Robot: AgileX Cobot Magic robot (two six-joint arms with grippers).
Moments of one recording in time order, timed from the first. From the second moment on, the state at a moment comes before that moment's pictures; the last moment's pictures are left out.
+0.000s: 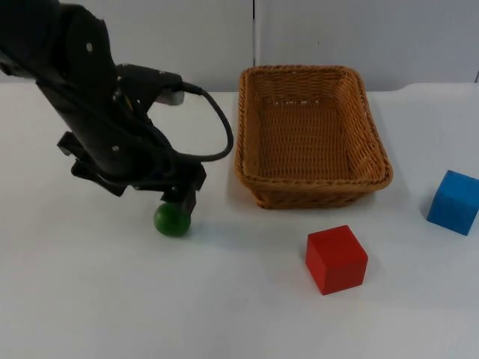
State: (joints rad) right arm 0.12 0.00 -0.52 -0.02 1.09 0.02; left arm -0.37 2.02 -1.15 -0.06 0.45 0.06
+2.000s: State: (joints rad) right arm 0.12 0.00 -0.52 -0.02 1.09 0.02; left arm -0.42 1.87 -1.35 -0.18 0.51 0.18
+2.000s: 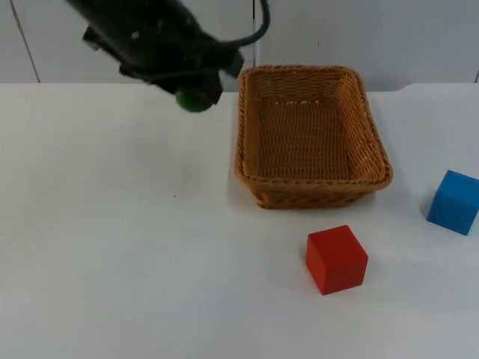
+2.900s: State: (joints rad) right arm 0.12 0.00 -0.52 -0.02 1.09 0.02; left arm -0.51 2.42 -1.89 -0.24 0.67 0.23
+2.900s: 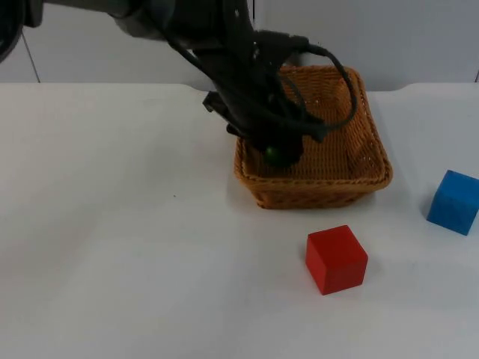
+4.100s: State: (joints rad) right arm 0.12 0.00 -0.52 -0.02 1.09 0.02; left arm -0.47 1.81 -1.63 -0.25 0.89 0.24
